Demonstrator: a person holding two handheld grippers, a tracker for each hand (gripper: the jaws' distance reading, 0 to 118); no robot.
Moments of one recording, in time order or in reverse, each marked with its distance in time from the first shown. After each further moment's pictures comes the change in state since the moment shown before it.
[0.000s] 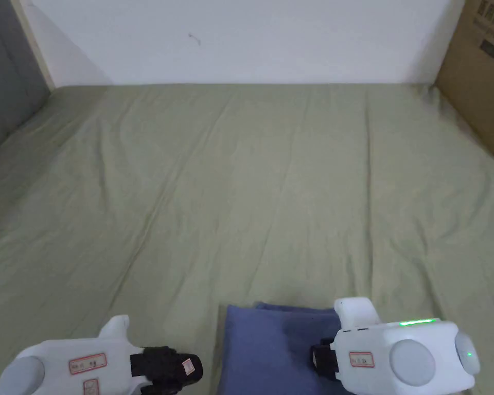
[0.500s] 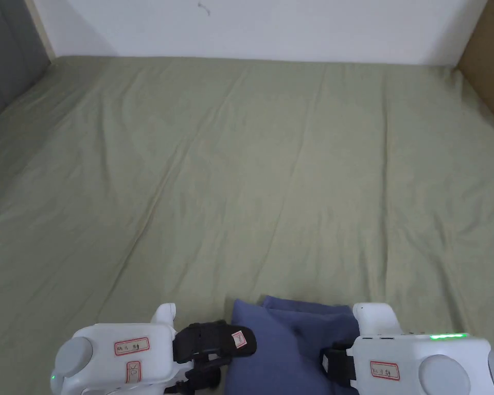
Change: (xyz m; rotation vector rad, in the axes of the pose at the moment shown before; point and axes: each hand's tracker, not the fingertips) left arm -0.011 0.016 -0.072 -0.145 -0.231 0.066; right arm 0.015 0.000 0.001 0.021 0.068 -0.059
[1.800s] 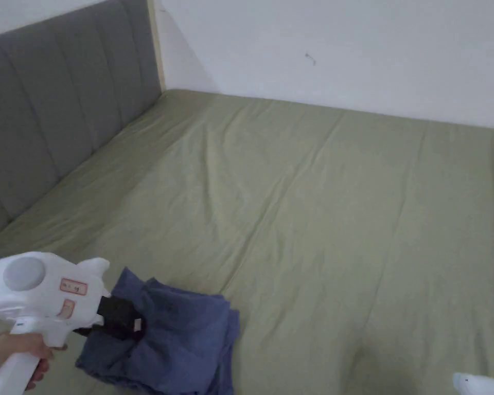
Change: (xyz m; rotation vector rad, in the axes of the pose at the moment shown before) left arm -0.040 0.138 0.260 0.123 0.759 -0.223; right arm -0.068 0.021 0.003 0.007 0.036 0.062
